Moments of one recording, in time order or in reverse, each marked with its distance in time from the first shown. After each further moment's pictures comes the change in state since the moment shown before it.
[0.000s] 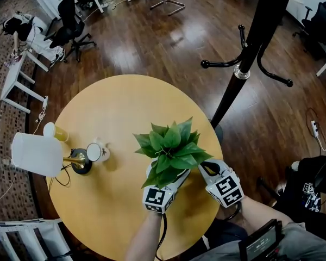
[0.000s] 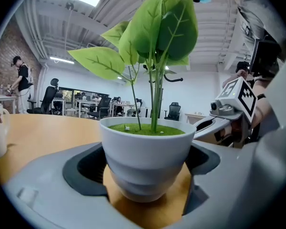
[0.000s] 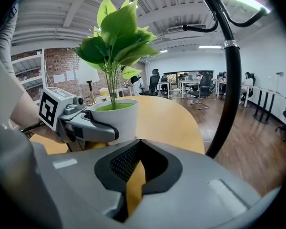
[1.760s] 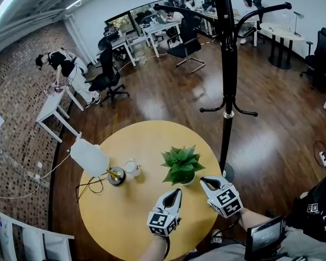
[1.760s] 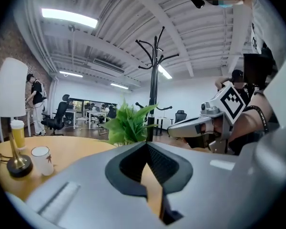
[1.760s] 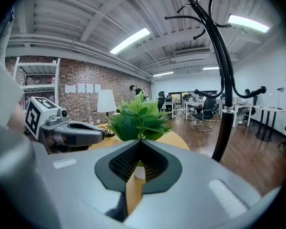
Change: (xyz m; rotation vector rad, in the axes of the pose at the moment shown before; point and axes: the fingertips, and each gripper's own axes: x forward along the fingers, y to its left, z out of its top) left arm -0.139 -0.113 0.120 -0.002 -0.062 0.117; right arm -0.155 0.061 0.104 -0.077 -0.208 0.029
